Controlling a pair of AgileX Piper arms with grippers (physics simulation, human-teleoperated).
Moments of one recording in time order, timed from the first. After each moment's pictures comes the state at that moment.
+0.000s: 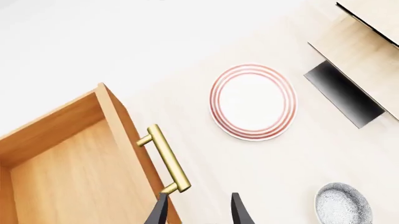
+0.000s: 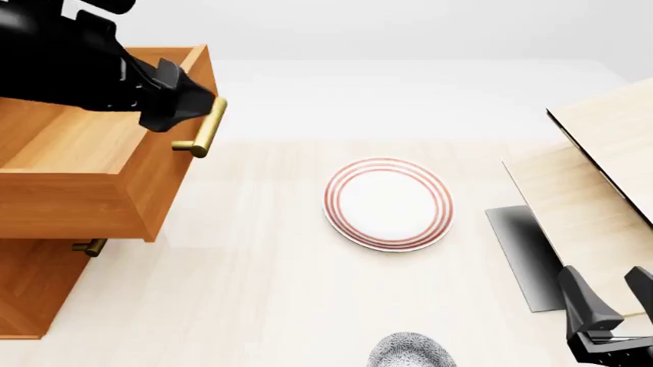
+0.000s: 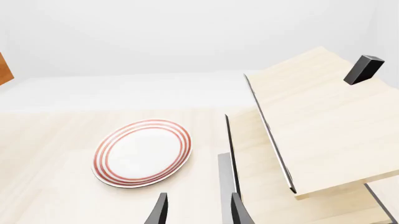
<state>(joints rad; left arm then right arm) -0.48 1.15 -1.38 0.92 0.11 0.02 0.09 -0.03 0.06 0.05</state>
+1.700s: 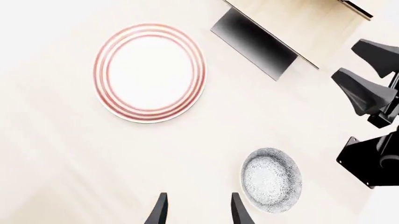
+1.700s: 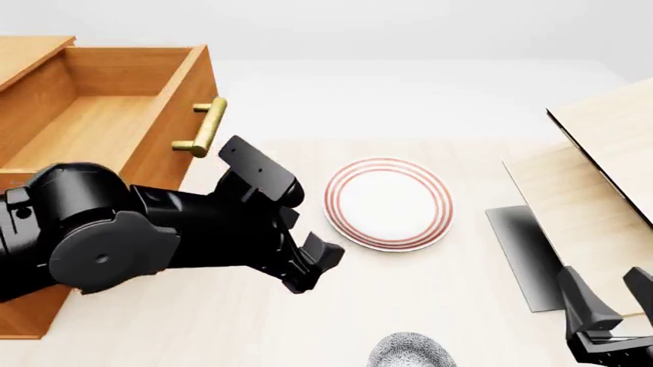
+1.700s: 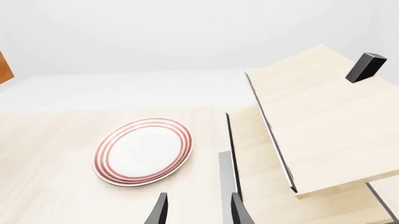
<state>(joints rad) -0.89 1.25 -0.94 0.48 -0.09 0.03 0.09 -0.03 0.07 0.05</state>
